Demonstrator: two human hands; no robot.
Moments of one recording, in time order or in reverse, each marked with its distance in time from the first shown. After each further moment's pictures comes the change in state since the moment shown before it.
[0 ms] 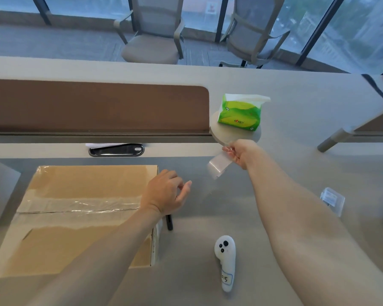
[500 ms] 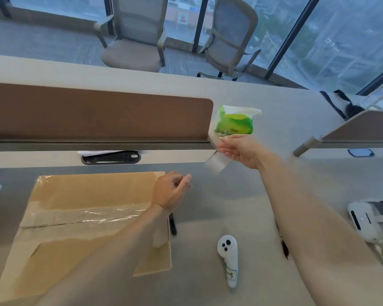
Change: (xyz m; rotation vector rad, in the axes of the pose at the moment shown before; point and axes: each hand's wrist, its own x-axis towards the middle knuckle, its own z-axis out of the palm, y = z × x) left_hand 0.008 -0.014 -0.021 -0.752 0.013 -0.256; right_hand -0.091 -0.022 0.014 -0.125 -0.139 -0.296
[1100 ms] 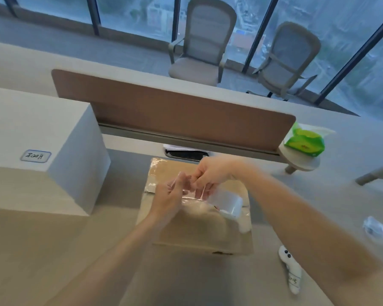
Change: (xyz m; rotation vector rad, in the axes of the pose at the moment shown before) left_hand -0.108 -0.005 -0.214 -0.392 0.220 -0.241; right_hand -0.121 0.003 0.295 -1.094 -0.830 -0.032
